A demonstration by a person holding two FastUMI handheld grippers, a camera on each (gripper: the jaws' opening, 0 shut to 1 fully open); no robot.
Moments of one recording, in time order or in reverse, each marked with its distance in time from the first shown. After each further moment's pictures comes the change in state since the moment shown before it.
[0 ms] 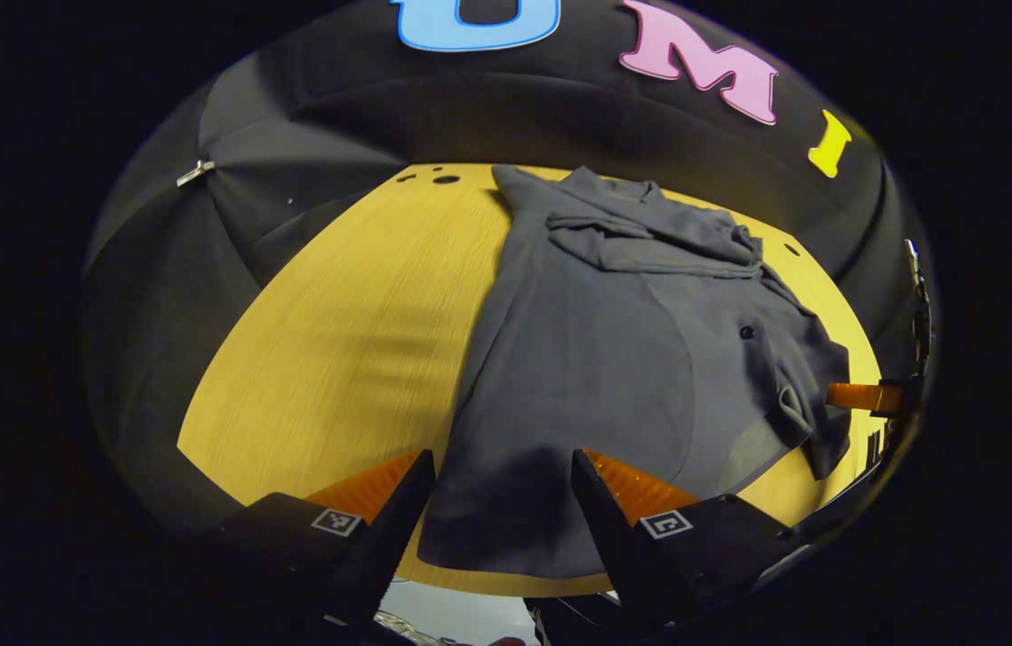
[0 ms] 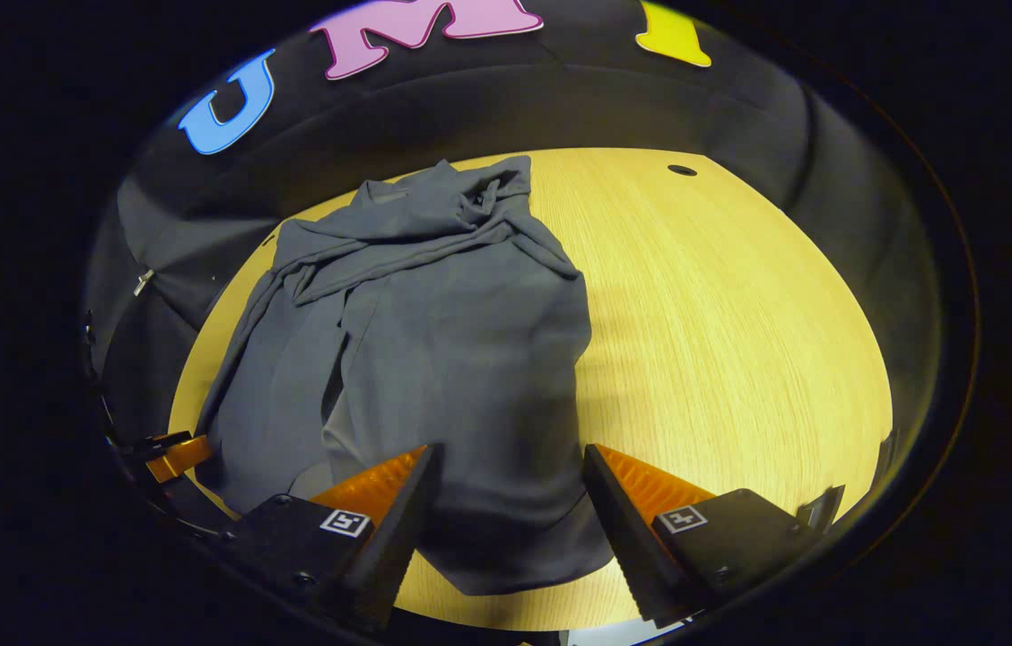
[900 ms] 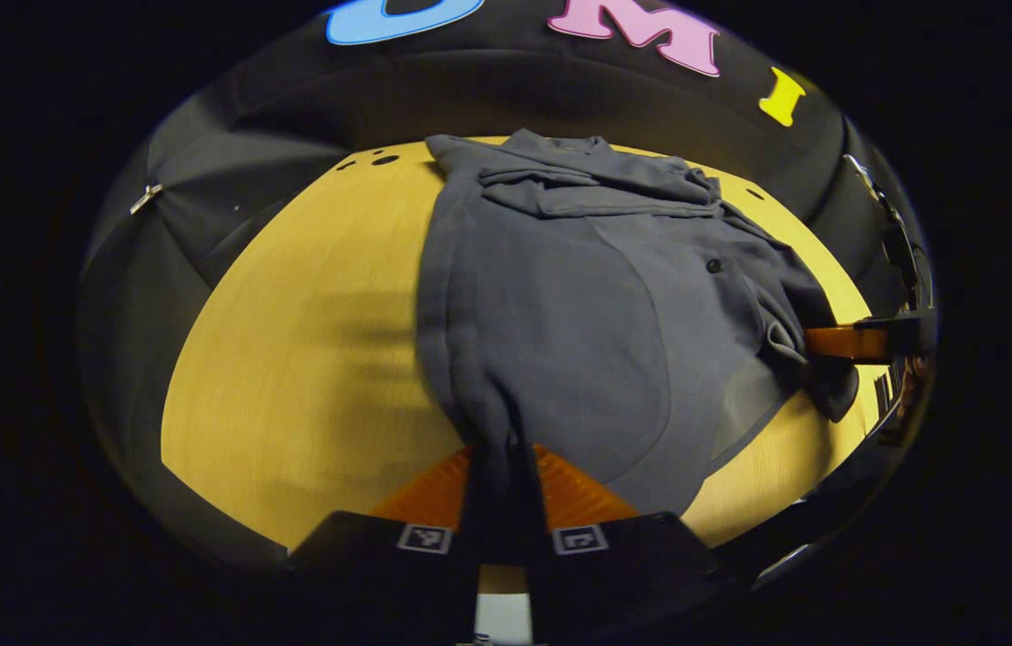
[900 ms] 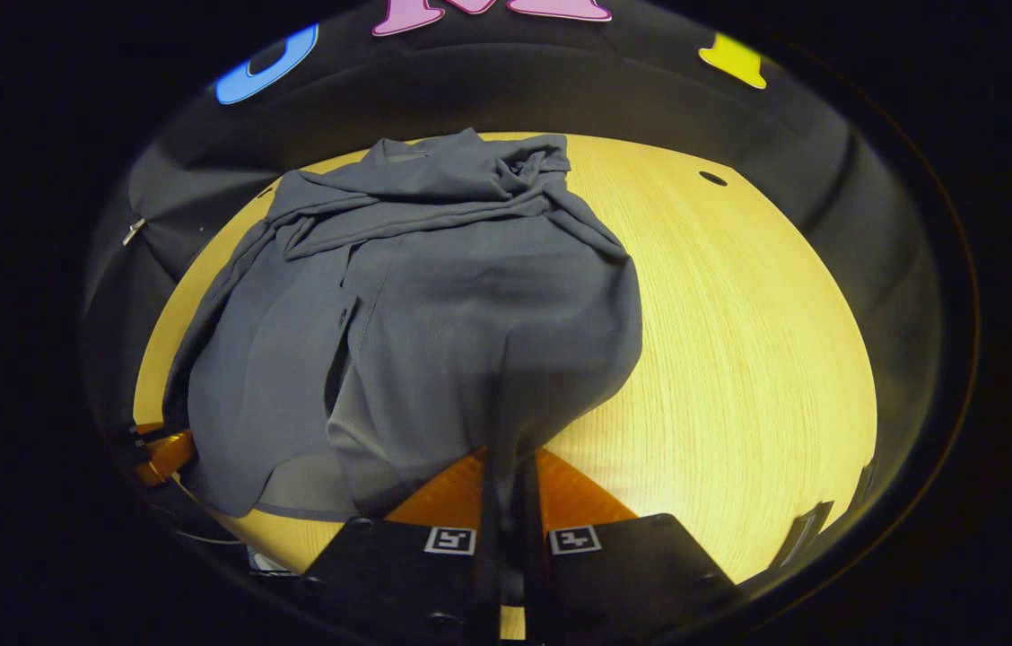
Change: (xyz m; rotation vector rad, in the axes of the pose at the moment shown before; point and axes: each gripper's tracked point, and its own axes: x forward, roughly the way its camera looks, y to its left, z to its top) left arm 0.013 -0.043 -0.023 0.157 0.051 -0.078; right arm 0.022 0.021 -0.006 -0.125 0.059 -0.061
